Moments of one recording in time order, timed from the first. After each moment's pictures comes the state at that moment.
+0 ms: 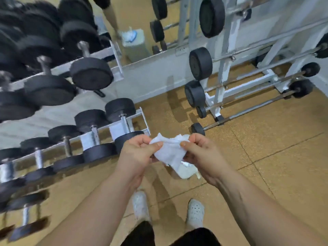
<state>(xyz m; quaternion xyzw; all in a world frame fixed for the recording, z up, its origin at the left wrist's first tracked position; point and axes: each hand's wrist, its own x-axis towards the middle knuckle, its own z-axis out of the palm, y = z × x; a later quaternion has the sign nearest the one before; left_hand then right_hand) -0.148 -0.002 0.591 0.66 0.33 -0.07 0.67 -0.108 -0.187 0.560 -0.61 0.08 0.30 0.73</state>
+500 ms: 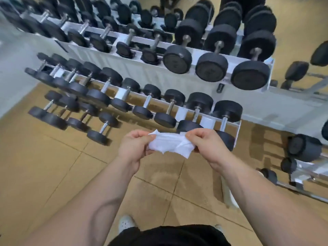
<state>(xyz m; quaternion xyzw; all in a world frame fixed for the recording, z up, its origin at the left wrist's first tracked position) -0.487 0.269 0.638 0.45 0.55 0.20 0.67 -0.306 0.144 0.629 -0.73 -0.25 0.42 0.48</state>
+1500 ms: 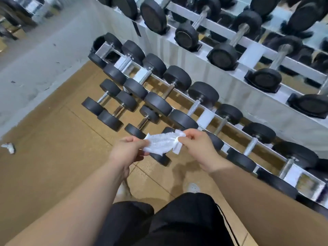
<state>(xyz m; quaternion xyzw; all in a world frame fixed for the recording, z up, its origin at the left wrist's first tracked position) -0.795 0.939 0.565 0.37 0.68 0.17 0.61 -0.586 0.870 0.533 -0.74 -0.31 0.50 0.34</state>
